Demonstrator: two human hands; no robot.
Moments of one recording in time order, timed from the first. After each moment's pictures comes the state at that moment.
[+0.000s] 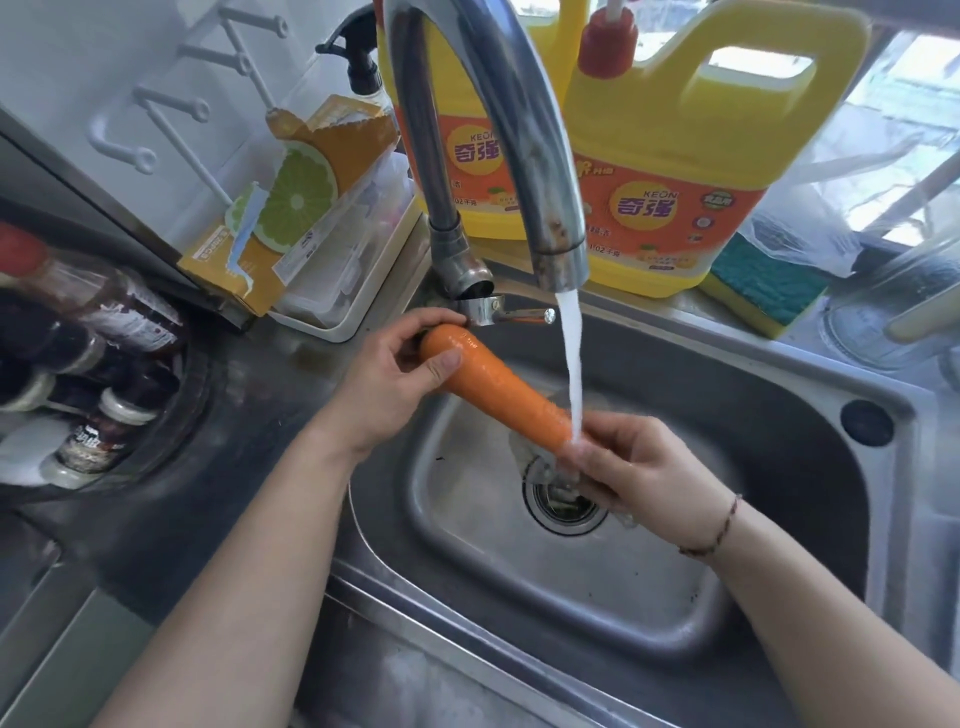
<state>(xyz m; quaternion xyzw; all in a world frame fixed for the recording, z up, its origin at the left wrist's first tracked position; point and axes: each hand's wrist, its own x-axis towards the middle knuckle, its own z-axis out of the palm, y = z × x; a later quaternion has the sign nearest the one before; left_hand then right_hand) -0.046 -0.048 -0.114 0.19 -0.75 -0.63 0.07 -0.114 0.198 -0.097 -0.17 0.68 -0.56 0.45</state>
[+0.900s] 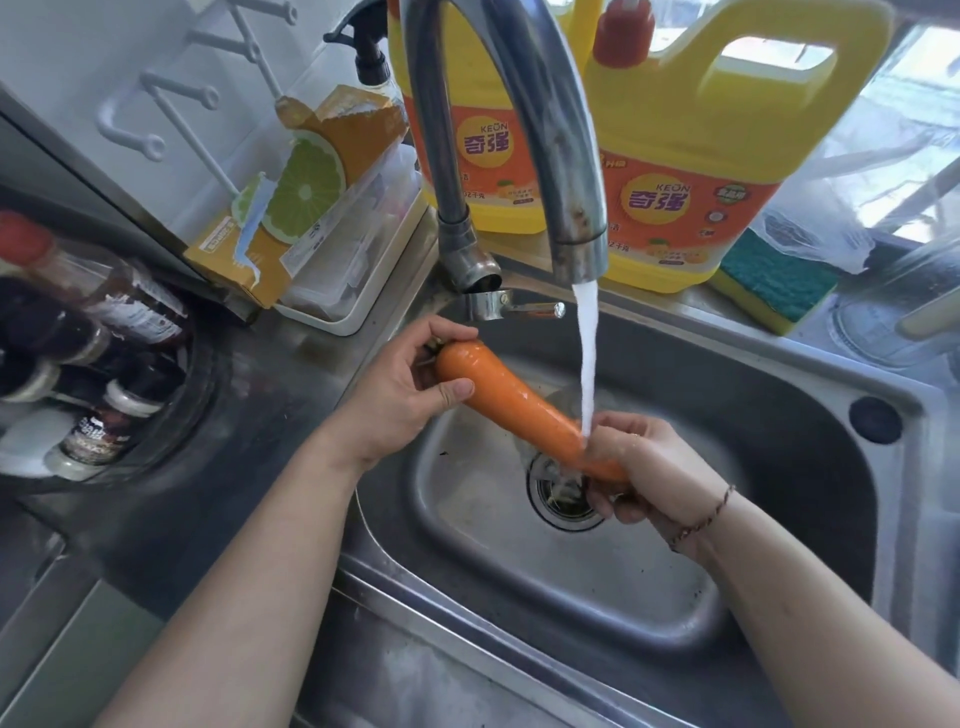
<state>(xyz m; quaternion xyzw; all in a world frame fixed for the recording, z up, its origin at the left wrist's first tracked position) -0.035 -0.044 -0.123 0.15 -0.74 -0.65 0.03 -0.116 0.189 -0.111 0.01 0.70 -0.53 0.47</state>
